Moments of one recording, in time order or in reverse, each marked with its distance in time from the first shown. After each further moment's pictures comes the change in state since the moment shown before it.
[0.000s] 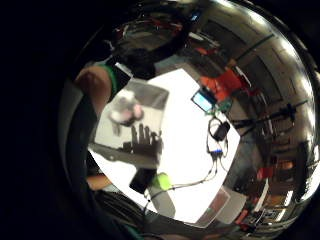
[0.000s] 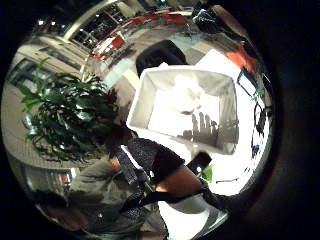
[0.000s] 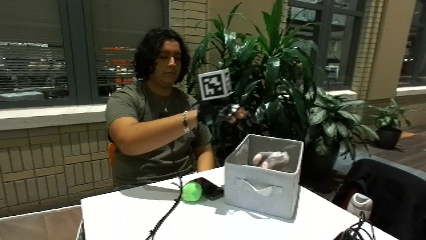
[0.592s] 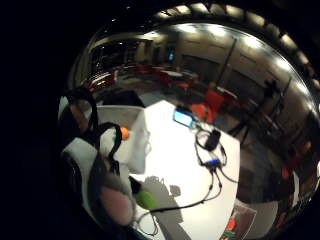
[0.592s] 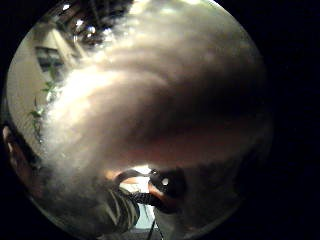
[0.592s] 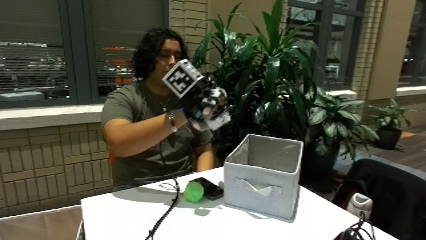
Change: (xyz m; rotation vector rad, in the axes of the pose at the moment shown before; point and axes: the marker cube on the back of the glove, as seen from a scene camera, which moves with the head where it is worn) arm 0.005 0.051 -0.052 0.570 -0.211 -0.025
